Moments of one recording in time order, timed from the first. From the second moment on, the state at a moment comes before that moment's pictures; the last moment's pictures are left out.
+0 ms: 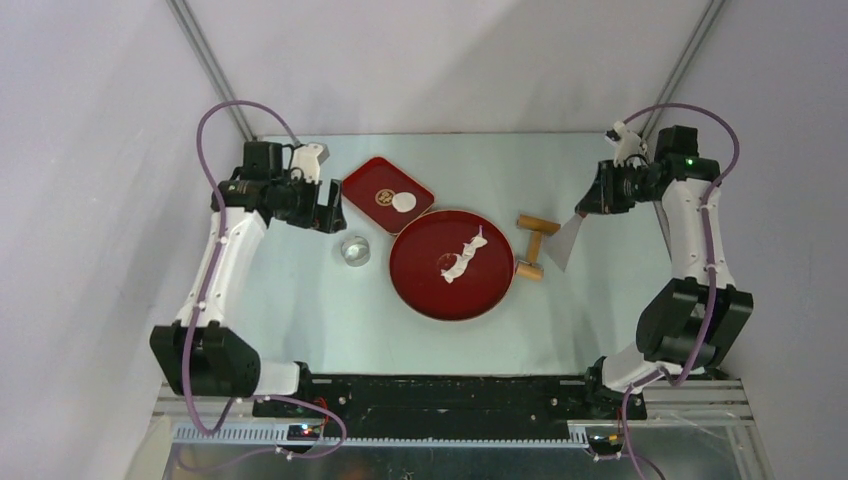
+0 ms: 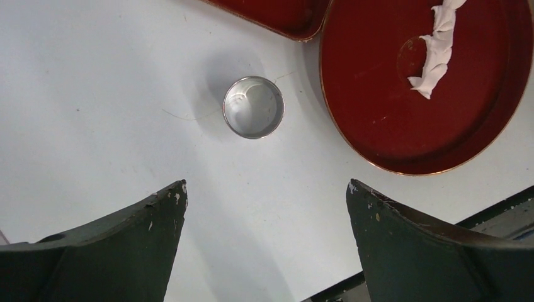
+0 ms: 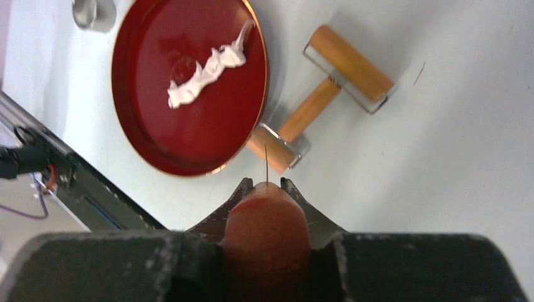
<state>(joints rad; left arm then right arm) -0.02 1.38 1.37 -0.93 0.35 0.19 -0.22 1.56 1.52 -1.00 -0.74 -0.31</state>
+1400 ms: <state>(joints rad) -0.02 1.21 1.25 -0.79 0.45 0.18 -0.29 1.66 1.21 -0.87 -0.43 -0.40</state>
